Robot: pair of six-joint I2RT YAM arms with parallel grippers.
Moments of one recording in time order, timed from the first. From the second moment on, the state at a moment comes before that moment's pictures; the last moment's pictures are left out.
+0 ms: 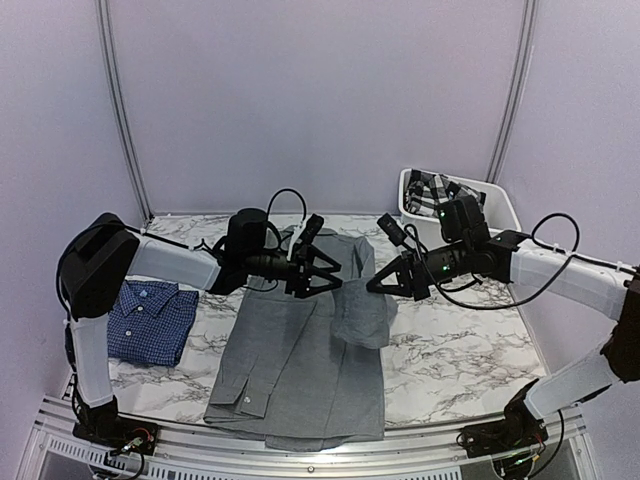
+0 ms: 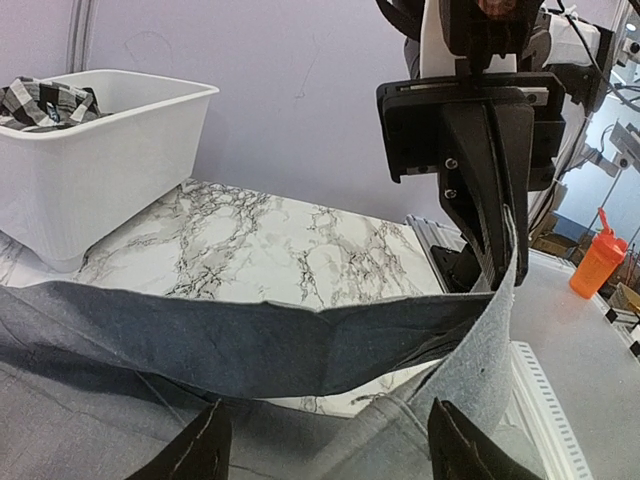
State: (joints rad) left arm -0.72 2.00 1.21 0.59 0.92 -0.12; right arm 0.55 1.35 0.99 -0.33 -0.91 -0.06
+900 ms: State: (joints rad) left arm -0.78 2.03 1.14 0.60 0.85 -0.07; right arm 0.55 1.36 1.02 -0.38 -0.83 -0.09
